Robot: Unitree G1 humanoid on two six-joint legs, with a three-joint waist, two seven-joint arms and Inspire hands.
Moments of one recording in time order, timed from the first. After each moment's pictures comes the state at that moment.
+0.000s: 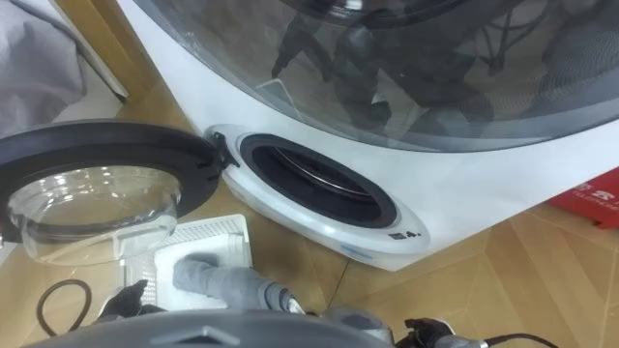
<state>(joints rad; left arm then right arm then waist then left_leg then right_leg) 0.10 0.18 0.07 1.14 0.26 0.04 0.08 0.06 -0.23 0.02 1.29 -0.29 0.08 0.13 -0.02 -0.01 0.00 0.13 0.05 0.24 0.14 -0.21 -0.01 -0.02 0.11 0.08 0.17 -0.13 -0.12</state>
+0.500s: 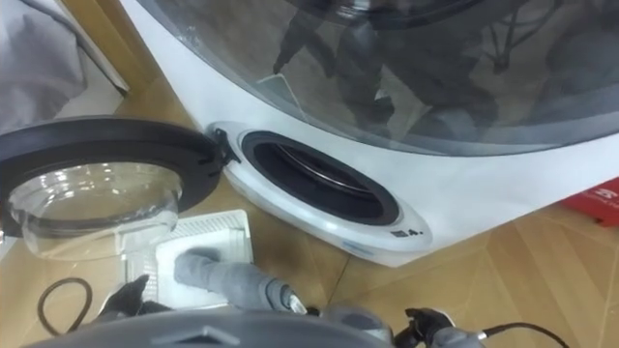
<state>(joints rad) 0.06 0.18 0.03 1.16 0.26 0.00 0.08 0.04 -0.24 0.05 1.28 -0.23 0.06 0.11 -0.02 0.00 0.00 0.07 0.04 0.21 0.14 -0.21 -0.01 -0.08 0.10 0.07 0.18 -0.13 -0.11</state>
